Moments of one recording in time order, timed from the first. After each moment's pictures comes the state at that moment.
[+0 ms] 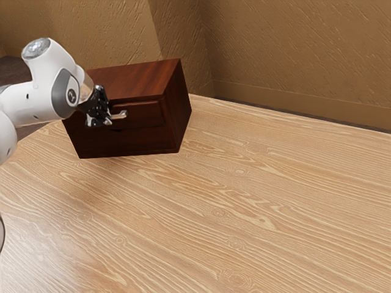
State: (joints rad) arm 0.25 0.39 0.31 -1.41 -0.17 2.31 -1.46
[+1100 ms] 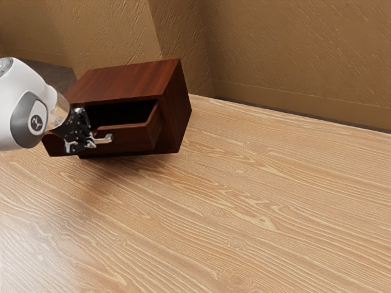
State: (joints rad) arm 0.23 -0.04 0.28 -1.95 -0.07 2.41 -1.49
